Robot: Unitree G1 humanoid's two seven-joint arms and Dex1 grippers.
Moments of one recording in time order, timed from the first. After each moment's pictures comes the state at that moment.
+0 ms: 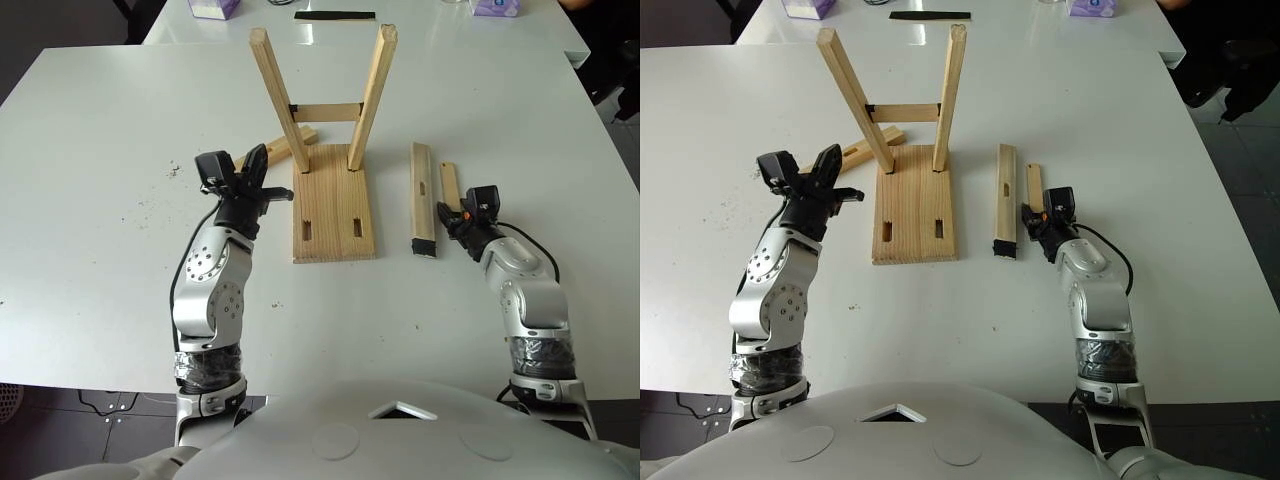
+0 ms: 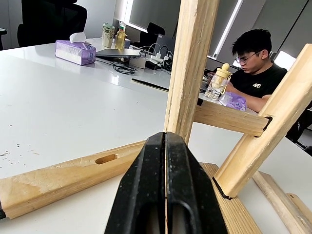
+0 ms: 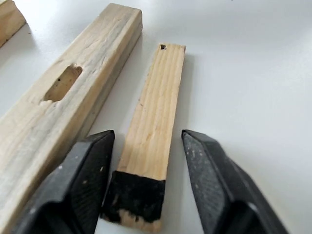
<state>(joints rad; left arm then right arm) 0.01 0.04 0.11 -0.35 -0.41 0.37 -0.11 -0.03 -0.22 -0.05 -0.11 0.11 0.60 0.18</state>
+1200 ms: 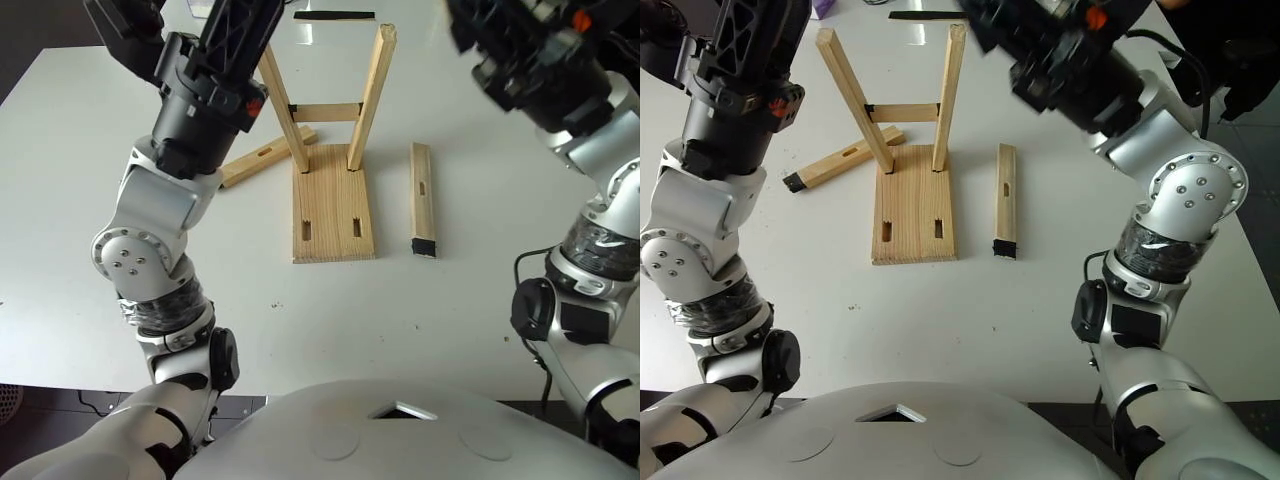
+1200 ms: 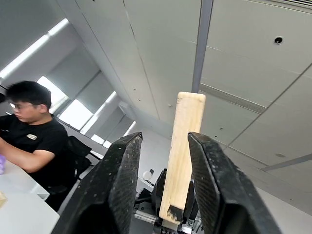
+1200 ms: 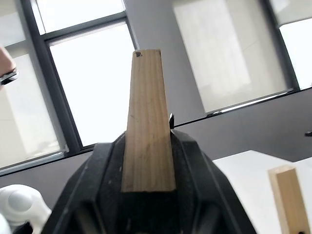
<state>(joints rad) -0.39 0.24 0.28 -0.49 -1.72 0.69 -0.17 -0.64 -0.37 -0.27 -0.28 1.33 1.04 0.66</state>
